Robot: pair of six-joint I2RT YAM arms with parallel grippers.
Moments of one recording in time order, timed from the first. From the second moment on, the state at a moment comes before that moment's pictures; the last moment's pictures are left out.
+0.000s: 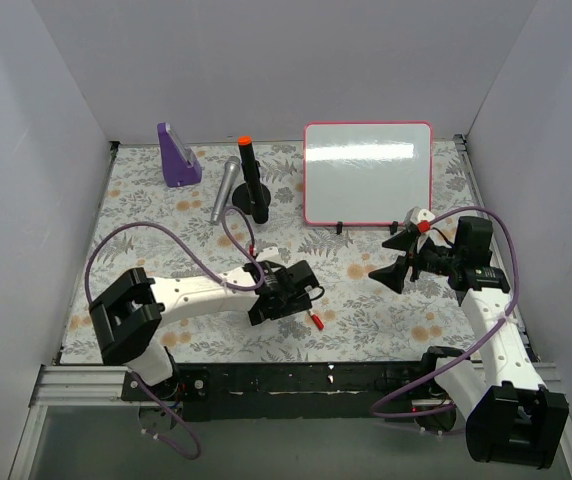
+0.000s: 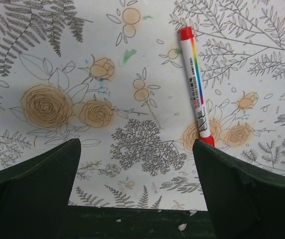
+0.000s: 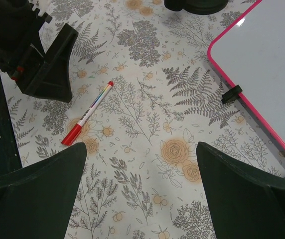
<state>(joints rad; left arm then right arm) -1.11 1.56 1.02 -0.75 -0.37 -1.34 -0.07 0.91 0.64 -0.40 -1.14 -0.54</state>
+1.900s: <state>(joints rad) -1.12 1.96 1.37 -0.82 -0.39 -1.20 -0.04 0.92 0.62 -0.41 -1.12 -0.57</state>
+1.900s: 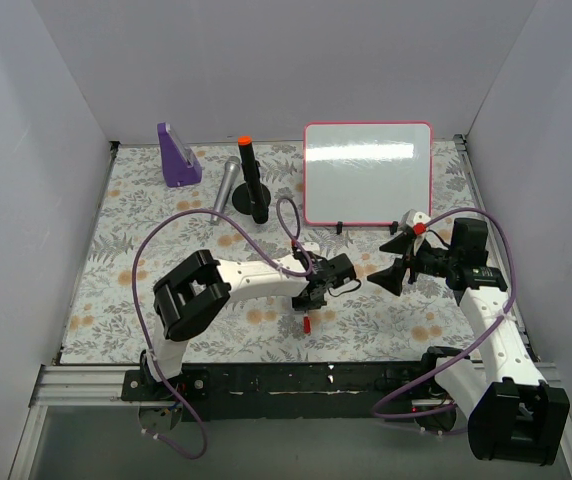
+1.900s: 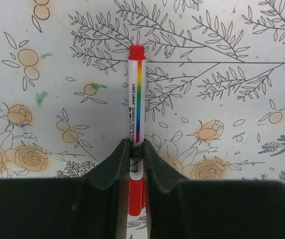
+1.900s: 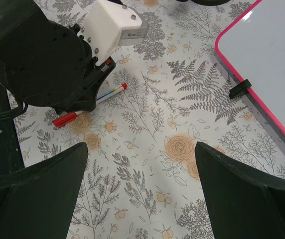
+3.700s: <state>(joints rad) -1.13 1.73 1.14 -0.04 -0.17 -0.43 0.13 1.24 0.45 0.19 -0.99 0.37</state>
